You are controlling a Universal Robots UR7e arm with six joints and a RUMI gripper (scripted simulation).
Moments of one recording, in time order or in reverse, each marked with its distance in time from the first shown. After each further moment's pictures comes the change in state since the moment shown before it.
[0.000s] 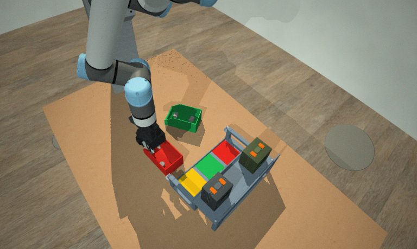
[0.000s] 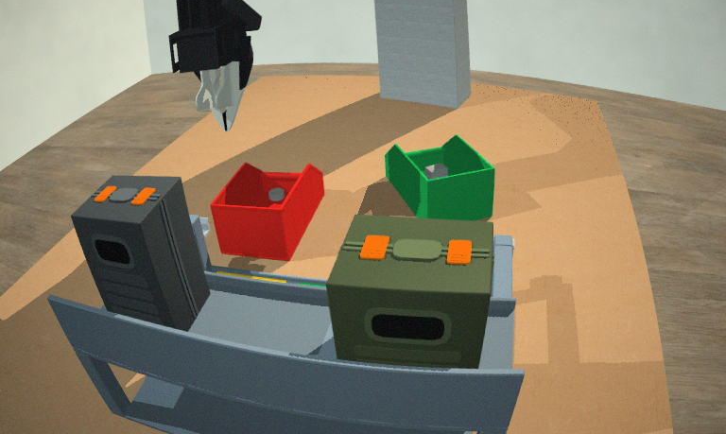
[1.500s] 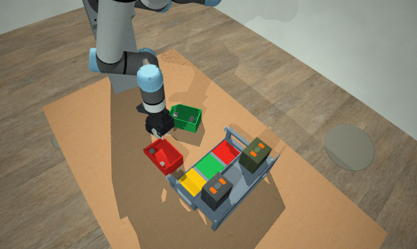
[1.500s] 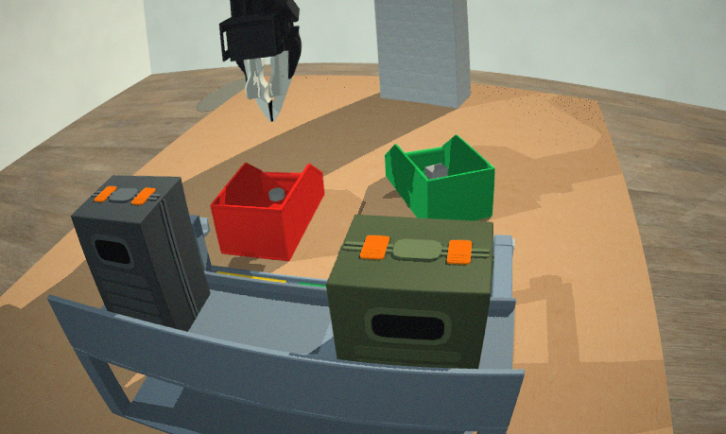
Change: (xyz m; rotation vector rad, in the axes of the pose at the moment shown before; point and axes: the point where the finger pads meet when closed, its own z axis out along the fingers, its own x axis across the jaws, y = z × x) arm 0.058 -0.025 -0.002 0.004 0.007 -0.099
